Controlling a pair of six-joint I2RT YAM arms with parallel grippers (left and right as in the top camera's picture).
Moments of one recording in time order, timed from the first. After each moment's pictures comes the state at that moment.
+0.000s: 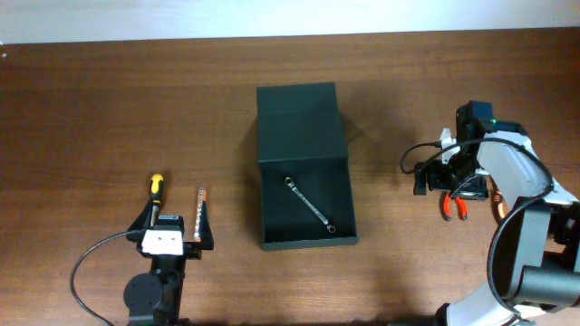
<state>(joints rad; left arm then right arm) 0.03 0.01 0.02 -0.08 0.06 0.09 -0.16 1.79 1.18 -1.00 -0.05 -0.05</state>
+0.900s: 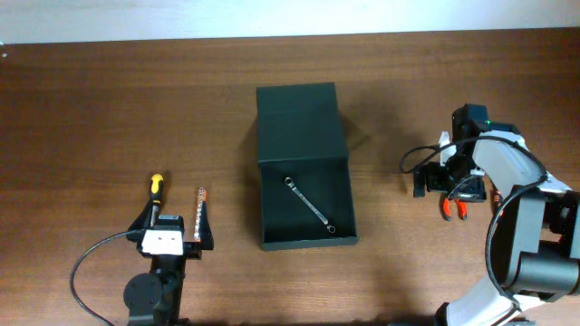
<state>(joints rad) 0.03 0.01 0.02 -0.08 0.06 0.09 -0.16 1.84 1.16 -0.96 -0.02 -0.03</state>
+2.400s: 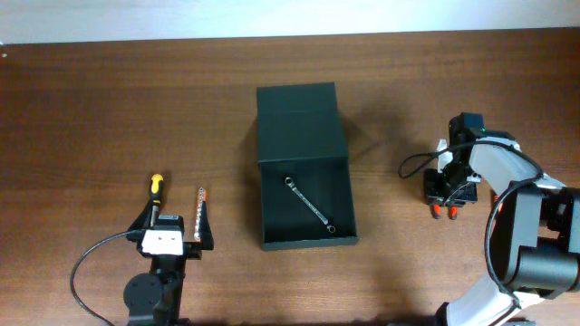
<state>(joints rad) 0.03 0.01 0.02 -0.08 0.06 0.09 -0.16 1.86 1.10 -0.89 -0.02 -0.01</state>
